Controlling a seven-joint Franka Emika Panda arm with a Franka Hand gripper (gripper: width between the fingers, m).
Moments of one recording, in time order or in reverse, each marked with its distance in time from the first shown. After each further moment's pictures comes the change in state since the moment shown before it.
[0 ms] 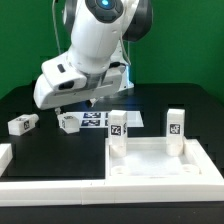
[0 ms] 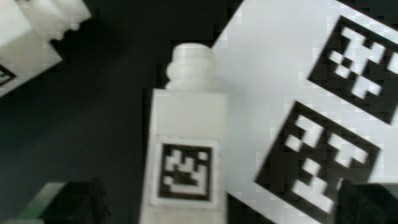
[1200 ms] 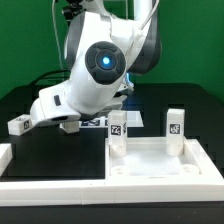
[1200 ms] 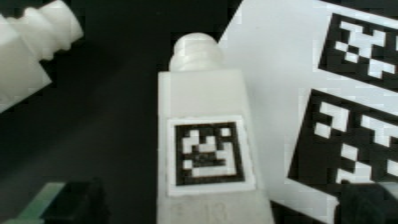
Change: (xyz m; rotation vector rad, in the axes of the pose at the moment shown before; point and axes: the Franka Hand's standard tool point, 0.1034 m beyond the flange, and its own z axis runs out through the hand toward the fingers) arm 0.022 0.002 0.015 0.082 -0.243 0.121
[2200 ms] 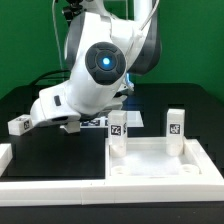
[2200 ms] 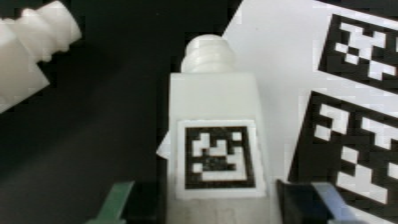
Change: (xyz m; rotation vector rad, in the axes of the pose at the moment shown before) arm -0.001 0.001 -0.001 0.001 -0.004 -0.008
